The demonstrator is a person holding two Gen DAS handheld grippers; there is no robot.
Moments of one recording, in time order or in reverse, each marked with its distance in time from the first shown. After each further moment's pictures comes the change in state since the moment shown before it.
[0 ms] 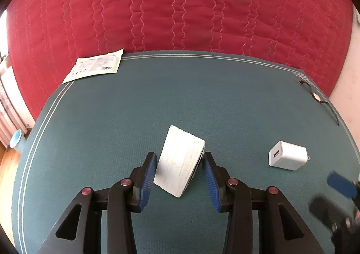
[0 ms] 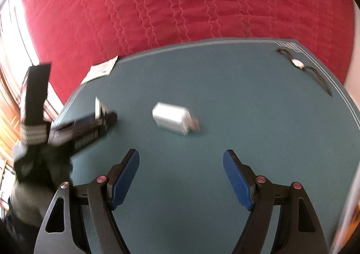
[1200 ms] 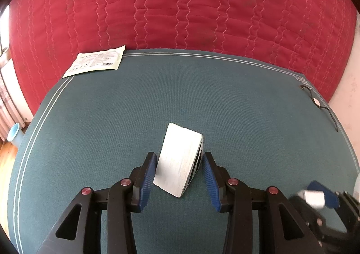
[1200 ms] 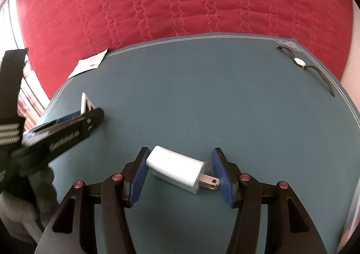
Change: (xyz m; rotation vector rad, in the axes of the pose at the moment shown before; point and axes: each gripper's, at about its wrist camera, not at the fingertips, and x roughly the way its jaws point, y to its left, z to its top) left arm -0.001 0.001 0.003 -0.028 0.003 -0.016; right arm 0.024 0.012 -0.009 -0.010 0.022 -0.072
